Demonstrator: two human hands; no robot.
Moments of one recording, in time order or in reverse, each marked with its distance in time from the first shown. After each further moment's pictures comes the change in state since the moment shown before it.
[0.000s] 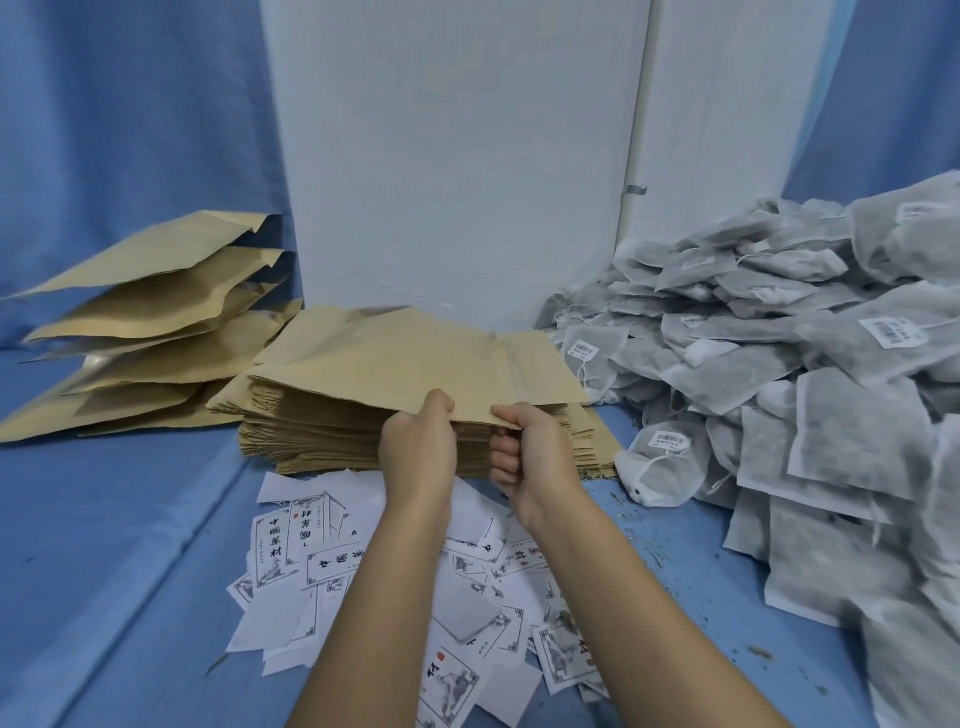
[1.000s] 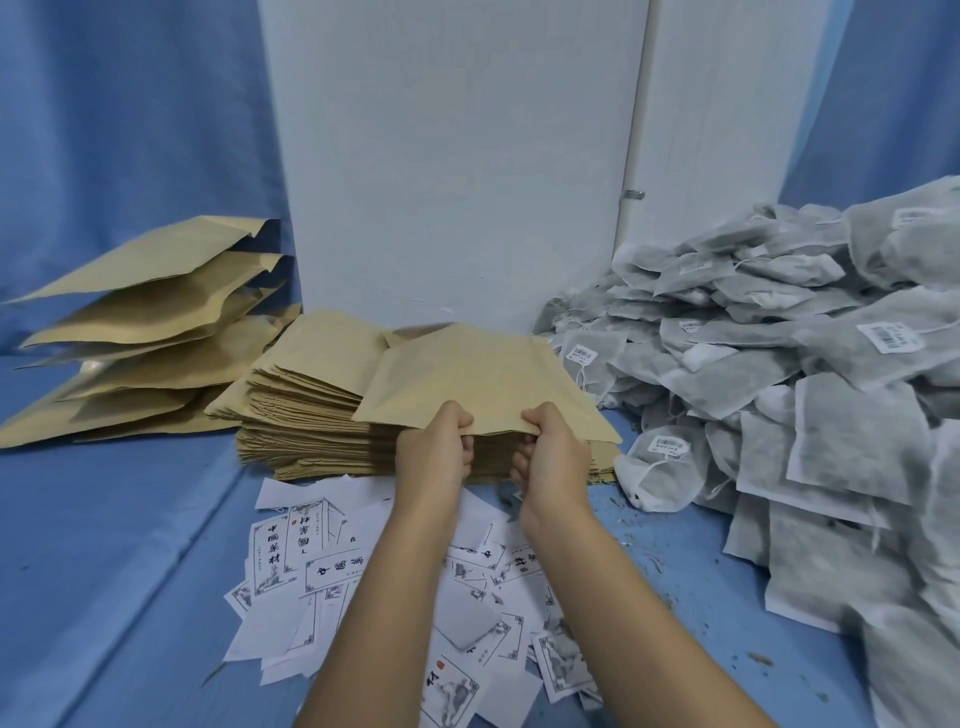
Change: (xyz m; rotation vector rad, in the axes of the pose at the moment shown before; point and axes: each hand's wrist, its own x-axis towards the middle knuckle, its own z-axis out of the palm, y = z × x) left_hand -0.008 0.002 0.003 -0.099 -0.096 -0.068; right_hand 0.003 0.001 -0.004 0.054 0.281 -0.208
